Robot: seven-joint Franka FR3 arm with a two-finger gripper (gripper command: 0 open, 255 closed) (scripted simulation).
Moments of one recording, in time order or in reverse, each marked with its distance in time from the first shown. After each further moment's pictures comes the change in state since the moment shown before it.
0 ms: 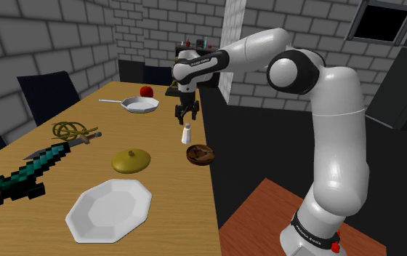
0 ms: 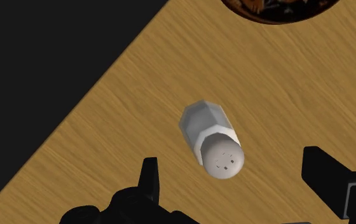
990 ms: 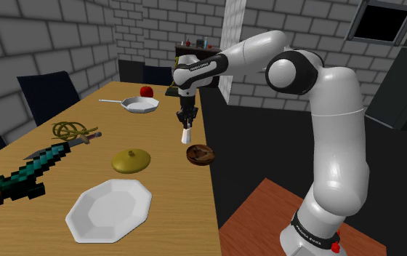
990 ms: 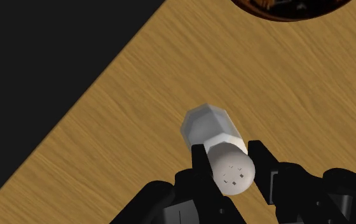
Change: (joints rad) arm -0.001 0.010 0.000 -0.034 0.000 0.045 -0.002
